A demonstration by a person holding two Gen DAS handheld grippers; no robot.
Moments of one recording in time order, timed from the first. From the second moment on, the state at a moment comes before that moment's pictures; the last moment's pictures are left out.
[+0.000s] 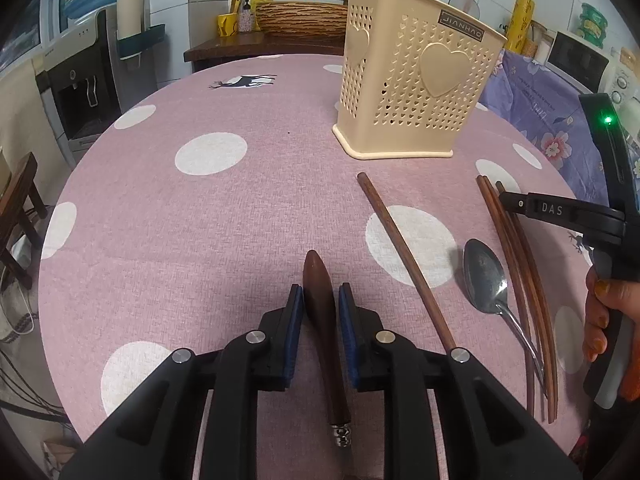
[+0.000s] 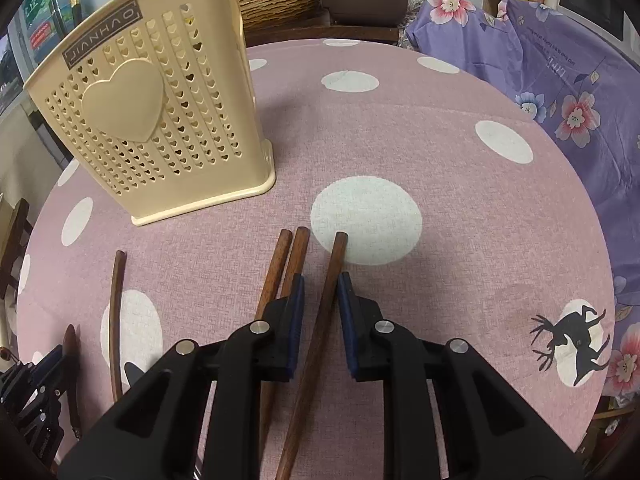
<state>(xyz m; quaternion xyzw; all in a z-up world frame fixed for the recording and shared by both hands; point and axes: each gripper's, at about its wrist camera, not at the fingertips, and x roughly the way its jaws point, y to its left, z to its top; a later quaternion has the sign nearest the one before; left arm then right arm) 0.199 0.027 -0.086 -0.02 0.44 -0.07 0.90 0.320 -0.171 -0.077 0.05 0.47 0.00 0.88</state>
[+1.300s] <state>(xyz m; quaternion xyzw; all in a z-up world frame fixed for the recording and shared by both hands) 0.185 0.041 0.033 -0.02 0.29 -0.07 0.95 0.234 -0.252 0.078 0.13 0.25 0.10 0.96</state>
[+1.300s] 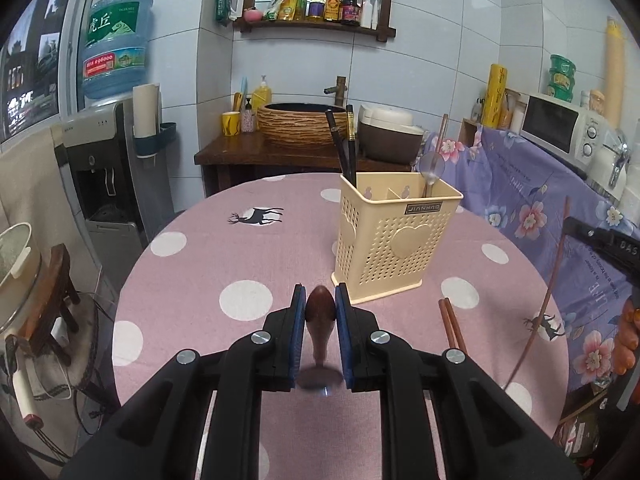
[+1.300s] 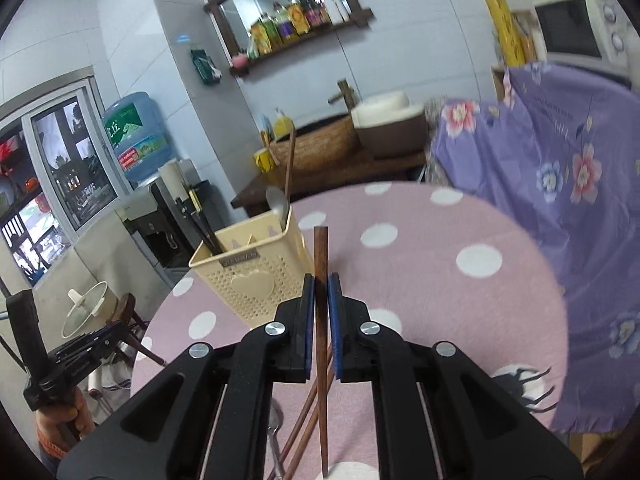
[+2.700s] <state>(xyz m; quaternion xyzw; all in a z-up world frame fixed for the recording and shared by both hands) 0.317 -0.011 0.151 -0.04 0.24 -0.10 0.96 0.329 -0.150 0.221 0.04 0.13 0.11 0.98</state>
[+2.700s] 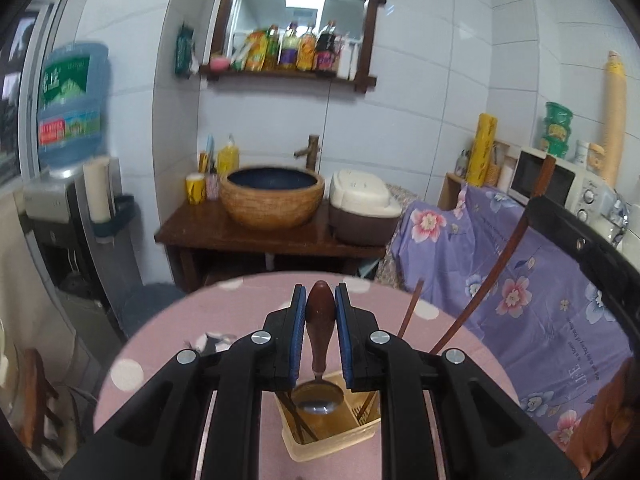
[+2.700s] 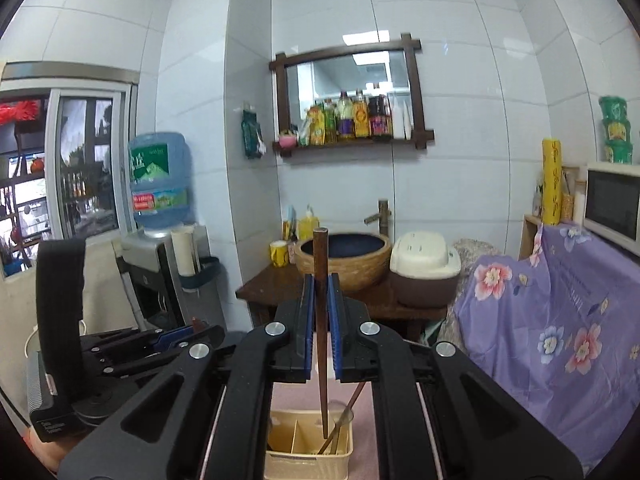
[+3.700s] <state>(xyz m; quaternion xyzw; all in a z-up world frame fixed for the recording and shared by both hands) 0.274 -0.006 0.050 -0.05 0.28 -0.12 0.95 0.323 -0.174 0.093 0.08 0.23 0.11 0.96</state>
